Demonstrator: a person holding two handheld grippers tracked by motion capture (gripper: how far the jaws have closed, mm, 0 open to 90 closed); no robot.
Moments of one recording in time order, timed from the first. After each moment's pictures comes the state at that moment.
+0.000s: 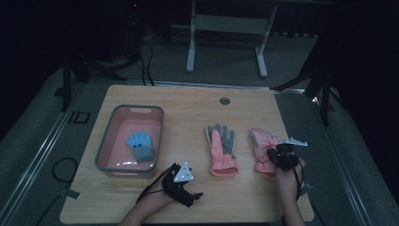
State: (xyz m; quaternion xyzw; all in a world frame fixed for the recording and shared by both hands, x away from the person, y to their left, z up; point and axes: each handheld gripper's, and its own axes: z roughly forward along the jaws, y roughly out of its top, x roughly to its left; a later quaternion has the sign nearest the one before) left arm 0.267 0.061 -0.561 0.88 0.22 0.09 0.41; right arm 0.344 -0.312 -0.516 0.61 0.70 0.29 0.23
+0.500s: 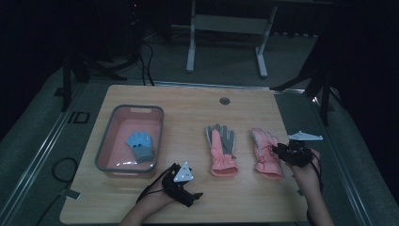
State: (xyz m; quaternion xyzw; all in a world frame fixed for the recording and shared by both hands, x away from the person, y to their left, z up) left arm 0.268 0.061 -0.562 0.88 0.22 0.09 0.41; right arm 0.347 -0.348 -0.485 0.49 0.78 0.34 0.21
